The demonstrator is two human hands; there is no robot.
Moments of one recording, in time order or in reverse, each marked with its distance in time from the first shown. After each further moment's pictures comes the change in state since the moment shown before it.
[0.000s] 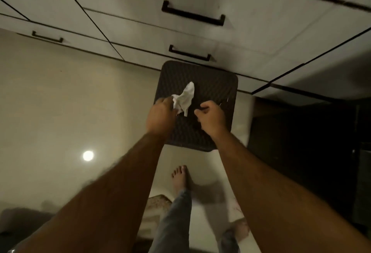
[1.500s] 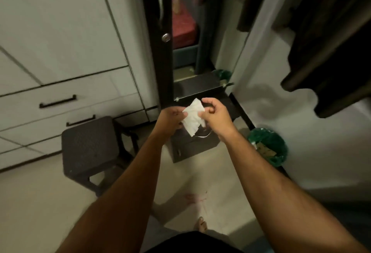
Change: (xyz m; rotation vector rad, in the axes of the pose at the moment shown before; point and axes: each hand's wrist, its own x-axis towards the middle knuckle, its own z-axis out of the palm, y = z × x) left_hand -0.399 0.411 0.053 -0.563 -0.542 0.436; right_hand -0.423 0.205 -0.412 0.656 0.513 -0.203
